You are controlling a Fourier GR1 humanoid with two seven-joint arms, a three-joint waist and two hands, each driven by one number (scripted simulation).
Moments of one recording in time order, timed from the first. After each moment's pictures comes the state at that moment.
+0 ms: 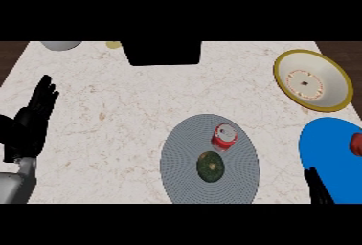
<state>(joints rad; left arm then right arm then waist) -0.16 0.51 -0.11 -1.47 0.25 0.31 0.05 0.62 -0.09 0.47 -2.14 1.09 -0.58 0.37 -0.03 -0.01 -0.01</state>
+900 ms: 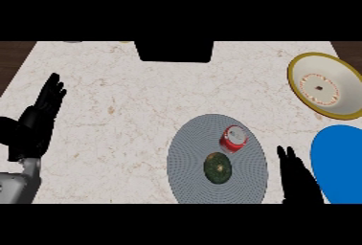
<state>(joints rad) -0.16 0.49 -0.12 -1.52 0.23 0.27 0.07 0.26 0.00 0.62 -2.29 1.30 0.24 1.01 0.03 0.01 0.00</state>
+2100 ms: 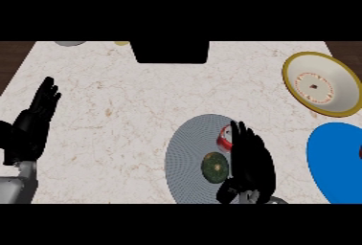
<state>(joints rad) -0.13 0.46 -0.06 -1.51 0.20 0.23 0.06 -0.13 -0.01 0.50 -1.80 0.99 0.36 1.09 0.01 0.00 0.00</state>
